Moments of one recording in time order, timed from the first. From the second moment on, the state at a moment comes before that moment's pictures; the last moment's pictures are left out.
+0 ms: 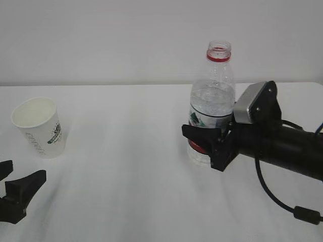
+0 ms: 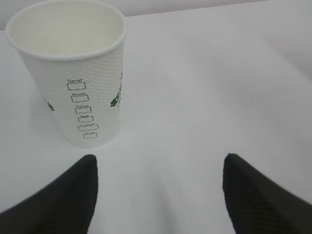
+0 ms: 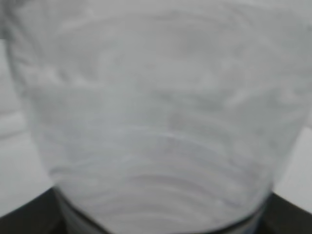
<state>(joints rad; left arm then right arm) -0.26 1.61 -0.01 0.08 -1.15 -0.08 0.22 1.84 -0.55 -0.71 -1.08 0.16</state>
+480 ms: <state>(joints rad) -0.26 1.61 -0.01 0.08 -1.15 -0.08 0.16 1.69 -0.30 -0.43 -1.08 -0.03</state>
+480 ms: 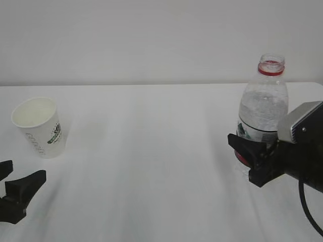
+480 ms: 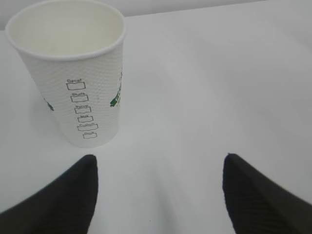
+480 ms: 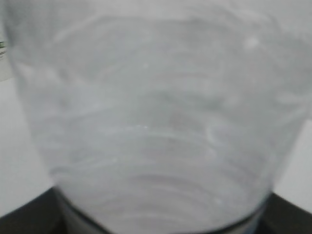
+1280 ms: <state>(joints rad) -0.26 1.61 -0.01 -0.01 -1.15 -0.05 0.15 1.63 -0.27 -0.36 -1.08 -0.04</state>
